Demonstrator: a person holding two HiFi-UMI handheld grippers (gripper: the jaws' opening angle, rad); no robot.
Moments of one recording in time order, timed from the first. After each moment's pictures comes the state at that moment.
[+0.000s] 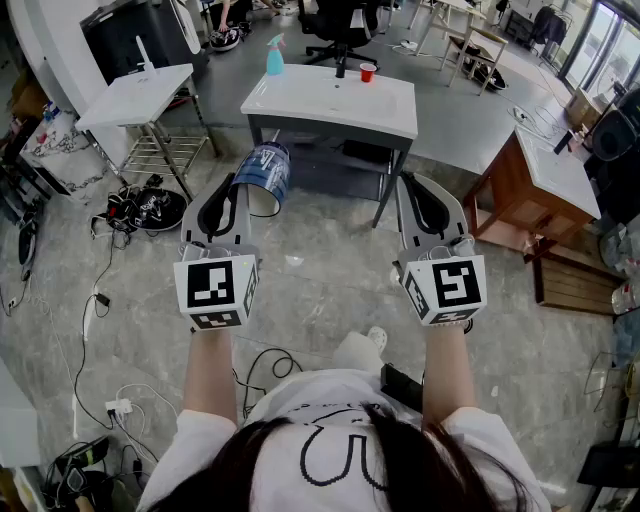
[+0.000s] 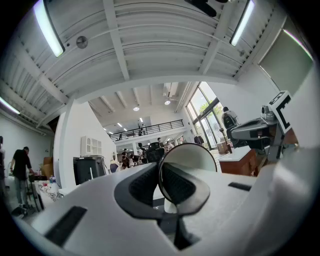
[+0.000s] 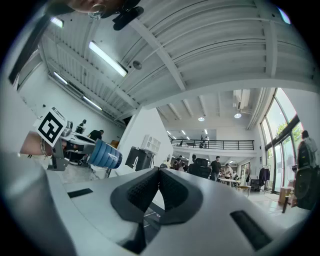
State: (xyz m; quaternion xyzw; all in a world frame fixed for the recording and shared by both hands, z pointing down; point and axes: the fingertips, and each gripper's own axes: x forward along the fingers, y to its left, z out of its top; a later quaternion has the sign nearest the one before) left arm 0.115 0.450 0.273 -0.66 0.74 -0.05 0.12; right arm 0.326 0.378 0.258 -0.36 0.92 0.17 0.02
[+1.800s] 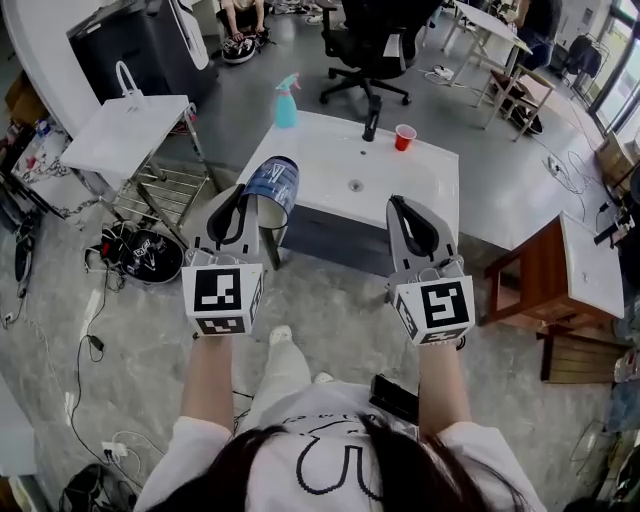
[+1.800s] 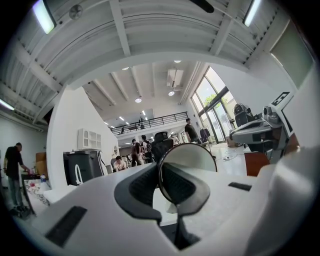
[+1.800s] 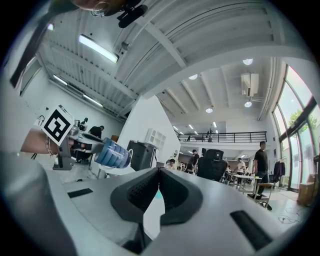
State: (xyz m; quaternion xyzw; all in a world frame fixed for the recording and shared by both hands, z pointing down) left arm -0.056 0.073 0.285 -0.65 0.75 -0.08 0.10; right arm 0.135 0.007 0.280 -0.32 0.94 0.15 0.00
